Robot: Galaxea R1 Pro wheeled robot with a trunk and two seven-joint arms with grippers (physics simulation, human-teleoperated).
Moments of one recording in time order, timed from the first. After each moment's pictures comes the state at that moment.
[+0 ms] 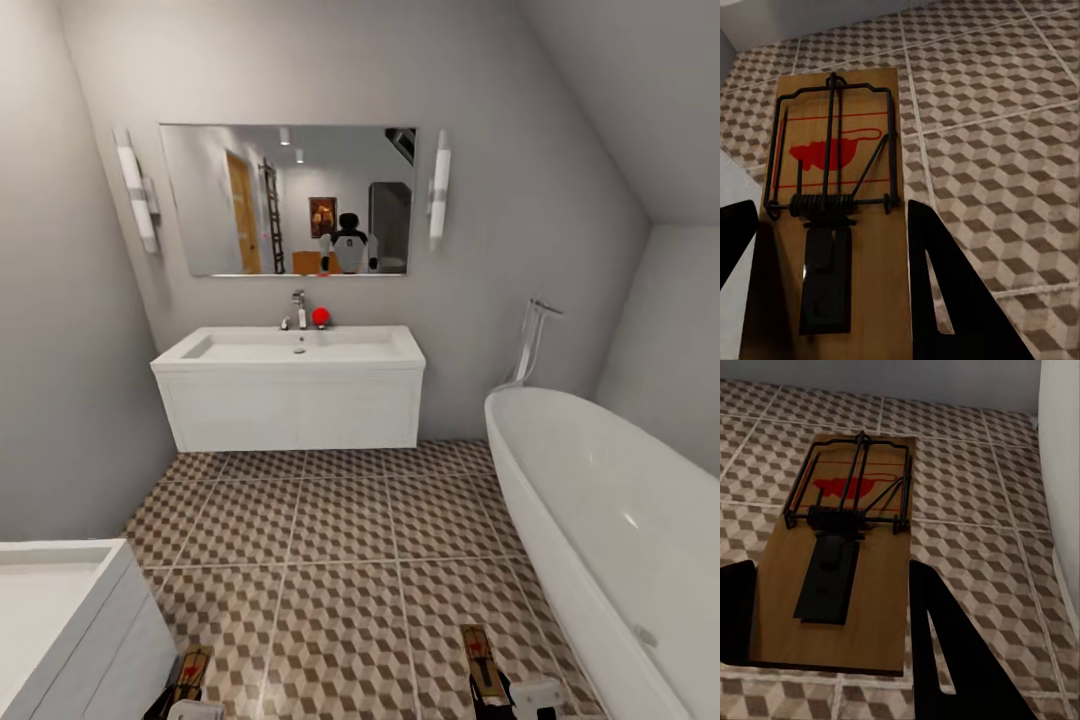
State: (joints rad) left arm -0.38 0.07 -0.35 0.07 0.14 -0.82 0.14; right arm -0.13 -0.03 0.00 -0.55 0.10 -0.52 -0.01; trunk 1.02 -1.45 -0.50
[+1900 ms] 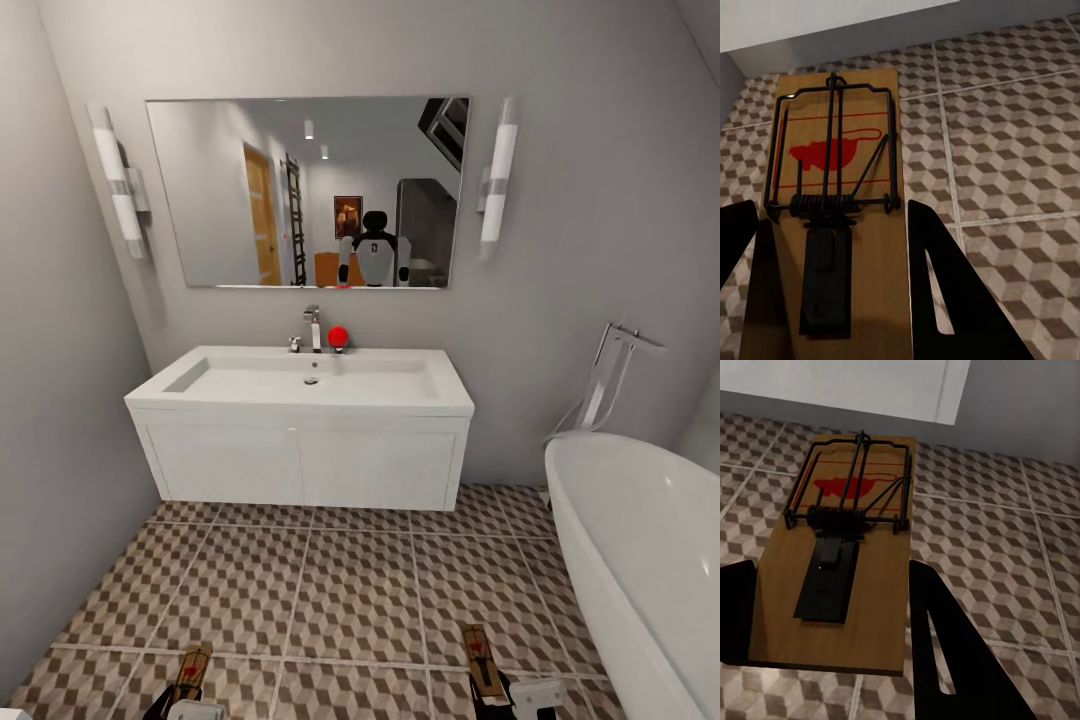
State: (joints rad) left arm -0.38 0.07 -0.35 0.07 0.14 -0.82 0.14; right arm -0.13 -0.03 0.00 -0.55 0.10 -0.52 -0.01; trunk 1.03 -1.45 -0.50
